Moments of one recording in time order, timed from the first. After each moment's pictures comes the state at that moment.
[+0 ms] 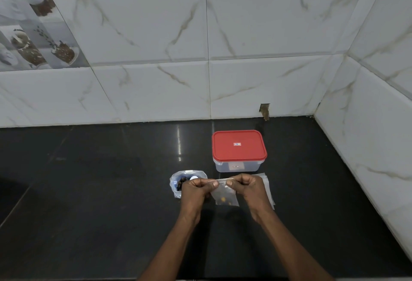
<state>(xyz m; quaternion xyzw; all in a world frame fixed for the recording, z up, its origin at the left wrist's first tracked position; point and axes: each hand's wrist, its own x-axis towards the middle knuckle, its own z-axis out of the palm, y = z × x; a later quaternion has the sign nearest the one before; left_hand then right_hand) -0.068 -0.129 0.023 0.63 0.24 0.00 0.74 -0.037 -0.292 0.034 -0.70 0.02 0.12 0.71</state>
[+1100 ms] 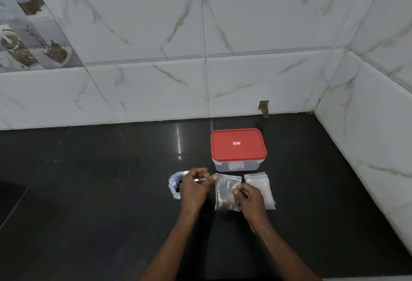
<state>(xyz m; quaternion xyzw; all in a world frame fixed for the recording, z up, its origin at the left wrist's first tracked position) -0.057 -0.129 0.035 0.71 0.24 0.05 0.66 -0.044 -0.292 -0.020 -0.77 0.07 0.09 0.62</state>
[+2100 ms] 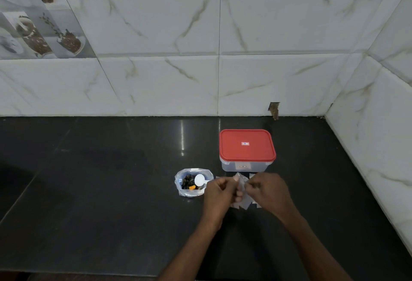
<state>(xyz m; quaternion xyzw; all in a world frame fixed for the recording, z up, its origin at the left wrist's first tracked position) -0.076 -0.169 0.055 0.66 0.20 -0.04 0.72 -0.029 -0.313 0.074 -0.96 -0.14 0.05 0.25</state>
